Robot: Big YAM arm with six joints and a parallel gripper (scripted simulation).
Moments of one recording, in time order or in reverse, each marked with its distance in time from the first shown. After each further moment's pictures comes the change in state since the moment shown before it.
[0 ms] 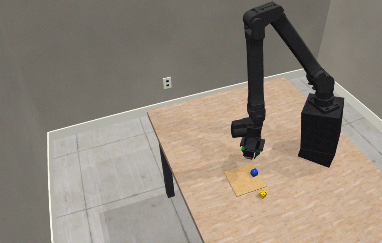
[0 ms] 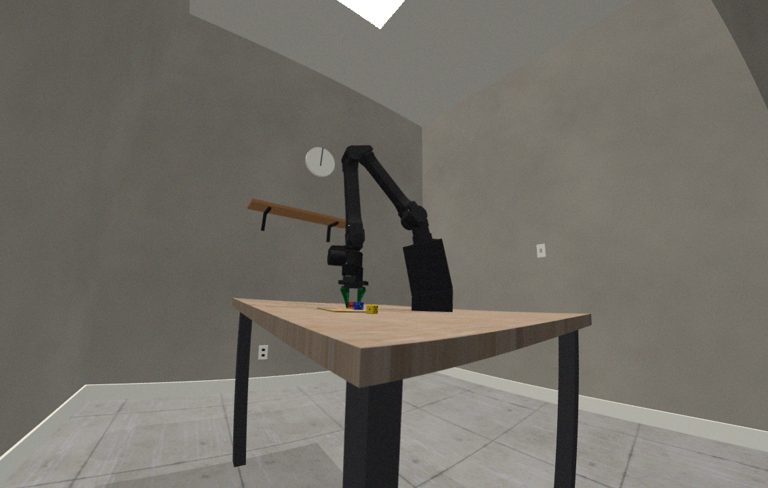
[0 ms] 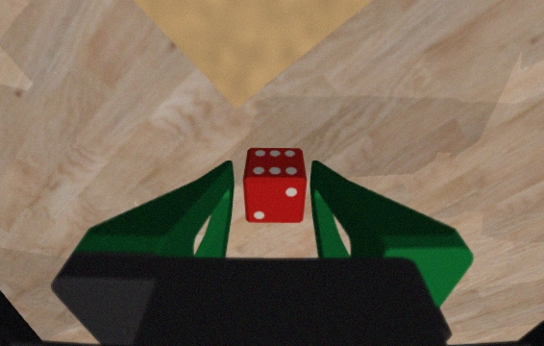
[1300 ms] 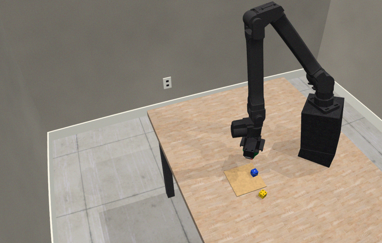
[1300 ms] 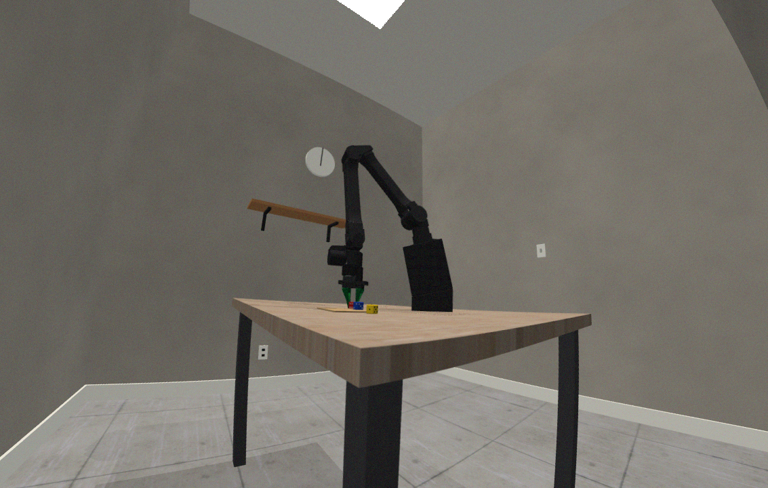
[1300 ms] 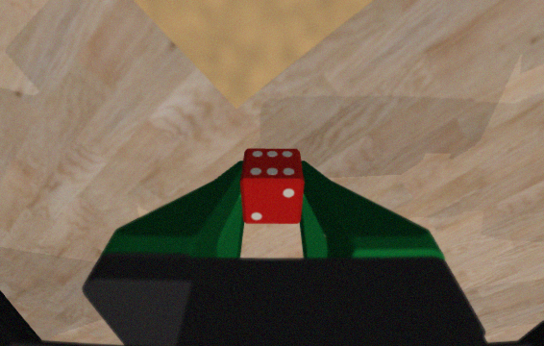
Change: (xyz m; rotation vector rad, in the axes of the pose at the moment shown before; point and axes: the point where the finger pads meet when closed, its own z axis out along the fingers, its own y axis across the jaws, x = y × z) arm 0.000 0.000 0.000 0.000 0.000 0.000
